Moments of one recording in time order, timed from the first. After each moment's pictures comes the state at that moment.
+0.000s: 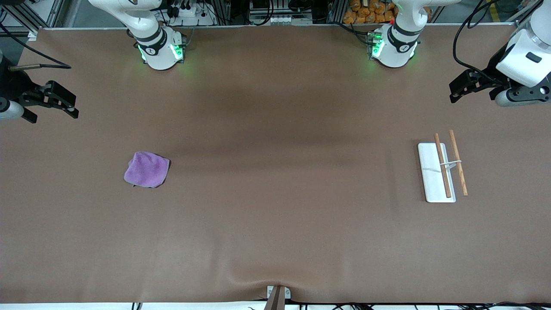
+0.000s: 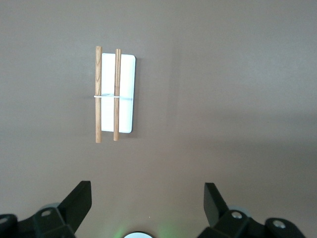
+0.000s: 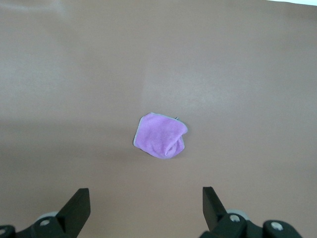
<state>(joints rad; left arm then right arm) 0.00 -0.09 -0.14 -1.64 0.02 1.52 -0.19 -0.02 0.00 0.07 -1.50 0.00 1.56 -0.07</state>
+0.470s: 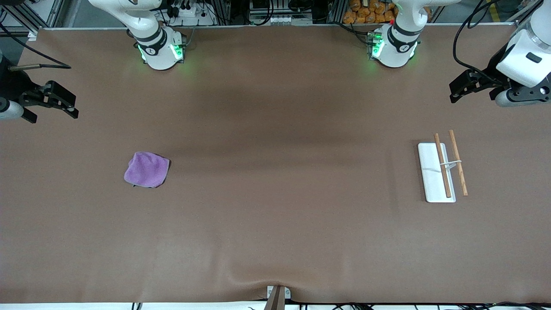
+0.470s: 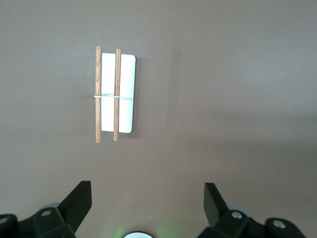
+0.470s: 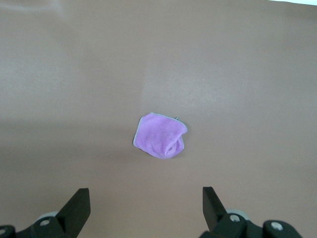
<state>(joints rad) 0.00 -0.09 -0.14 -1.64 0.02 1.52 -0.19 -0.02 0.00 0.07 -1.50 0.00 1.56 -0.07</state>
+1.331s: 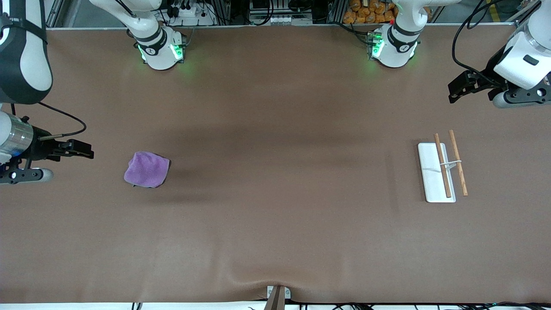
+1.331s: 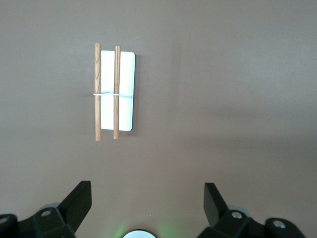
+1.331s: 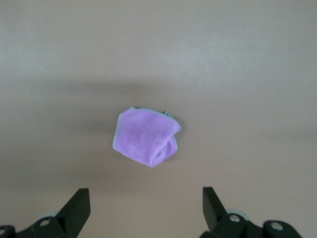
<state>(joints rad) 0.00 -0.09 -0.14 -1.64 0.02 1.52 -0.19 -0.09 0.26 0.06 -1.51 0.00 1.63 -0.10</state>
